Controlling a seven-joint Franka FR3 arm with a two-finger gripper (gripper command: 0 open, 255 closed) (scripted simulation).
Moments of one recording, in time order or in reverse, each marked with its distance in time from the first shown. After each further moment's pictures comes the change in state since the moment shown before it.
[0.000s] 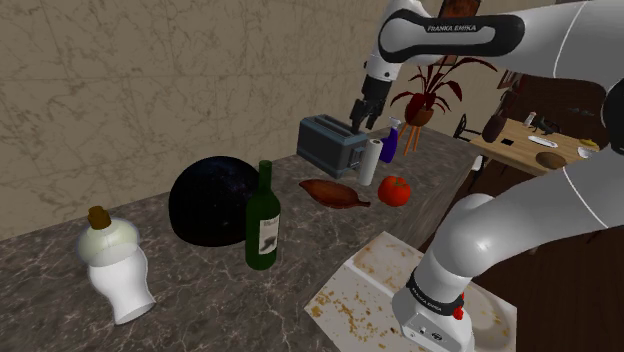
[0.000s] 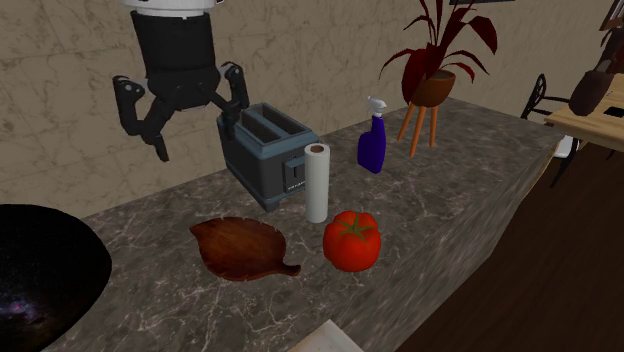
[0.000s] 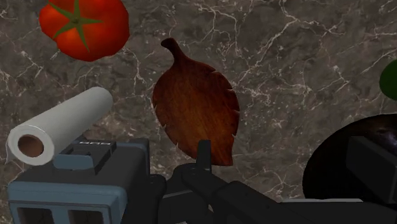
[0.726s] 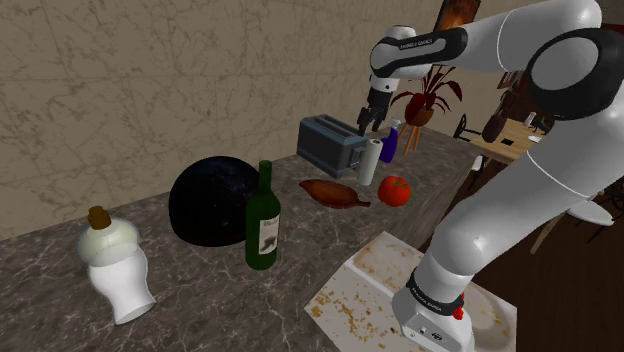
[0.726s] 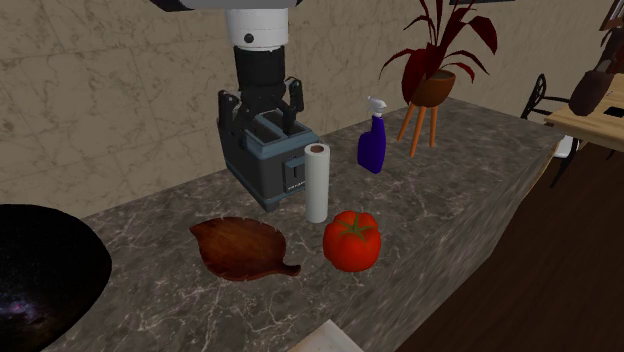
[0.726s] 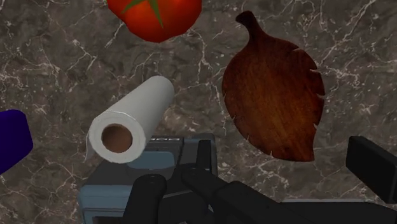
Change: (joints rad) arm -0.054 0.282 -0.189 0.125 -0.021 0.155 -0.185
